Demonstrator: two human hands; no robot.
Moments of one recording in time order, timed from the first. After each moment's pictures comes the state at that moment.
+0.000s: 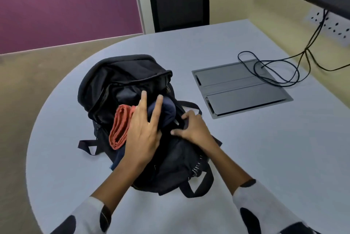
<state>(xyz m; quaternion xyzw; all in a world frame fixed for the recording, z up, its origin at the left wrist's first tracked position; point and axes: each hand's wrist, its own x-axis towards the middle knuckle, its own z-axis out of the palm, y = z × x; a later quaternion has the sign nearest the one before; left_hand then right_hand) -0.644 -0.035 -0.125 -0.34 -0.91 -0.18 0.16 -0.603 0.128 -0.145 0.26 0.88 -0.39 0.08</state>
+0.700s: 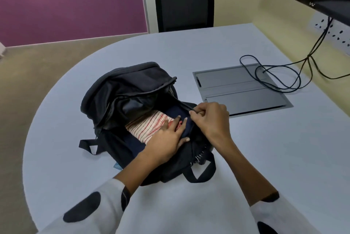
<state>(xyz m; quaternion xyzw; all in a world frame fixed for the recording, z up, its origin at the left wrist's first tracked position) -0.632 0.014 -0.154 -0.44 -0.89 -0.03 -0.12 -0.580 0.156 -0.087 0.22 0.91 -0.32 -0.15</state>
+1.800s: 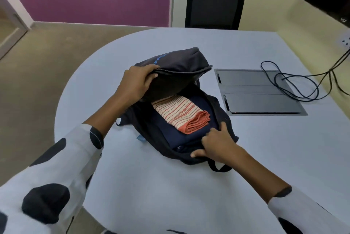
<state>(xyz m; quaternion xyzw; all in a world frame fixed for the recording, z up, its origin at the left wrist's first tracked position) -0.693 -0.111 -0.066 -0.29 -0.91 -0.28 0.13 -0.530 0.090 -0.107 -0.02 0.96 0.10 0.26</state>
